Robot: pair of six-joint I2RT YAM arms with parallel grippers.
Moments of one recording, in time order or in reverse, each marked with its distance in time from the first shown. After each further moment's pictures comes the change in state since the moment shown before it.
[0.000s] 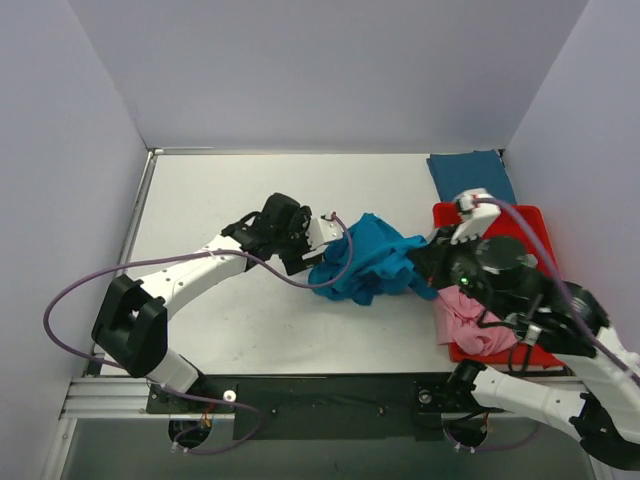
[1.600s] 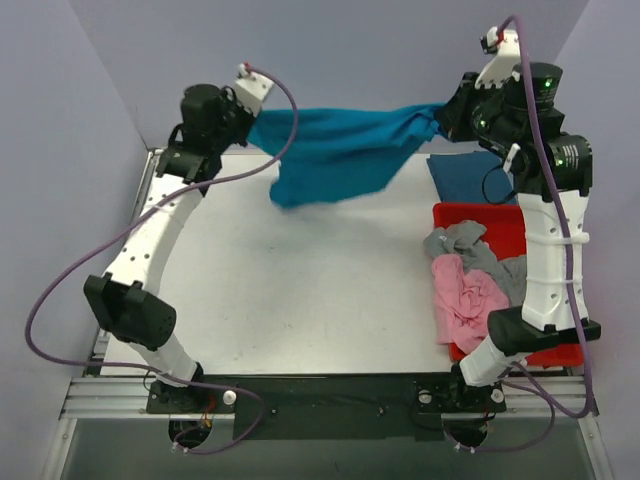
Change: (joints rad) left arm 0.305 0.168 0.633 0.041 -0.054 -0.235; right arm -0.720 0.678 0.968 -0.126 -0.478 -0.350
